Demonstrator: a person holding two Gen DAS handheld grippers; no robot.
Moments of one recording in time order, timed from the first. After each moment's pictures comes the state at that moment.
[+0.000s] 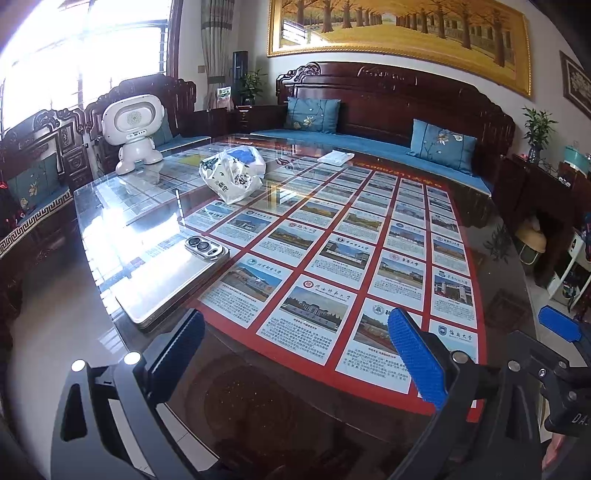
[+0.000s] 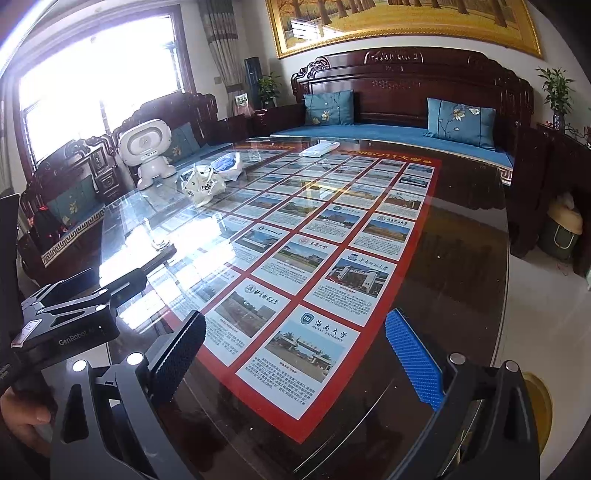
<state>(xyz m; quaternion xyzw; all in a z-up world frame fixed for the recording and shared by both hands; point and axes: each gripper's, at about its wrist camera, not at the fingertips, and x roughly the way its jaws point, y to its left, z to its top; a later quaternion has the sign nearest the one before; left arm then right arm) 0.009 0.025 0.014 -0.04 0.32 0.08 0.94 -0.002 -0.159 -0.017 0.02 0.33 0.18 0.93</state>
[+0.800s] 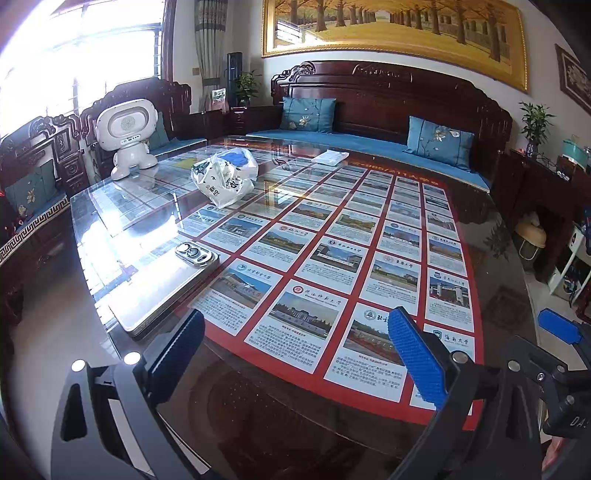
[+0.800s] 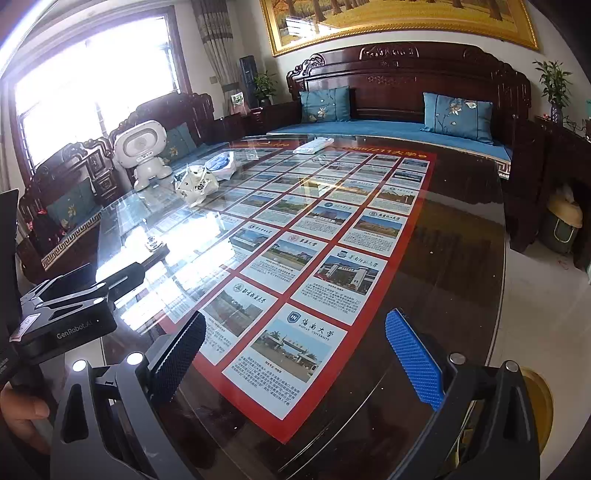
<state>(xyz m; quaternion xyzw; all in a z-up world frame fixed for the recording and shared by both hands) 0.018 0.014 0.013 -0.03 0.32 0.08 0.94 0.005 -0.170 -0.022 0.03 0.33 0.18 0.93</state>
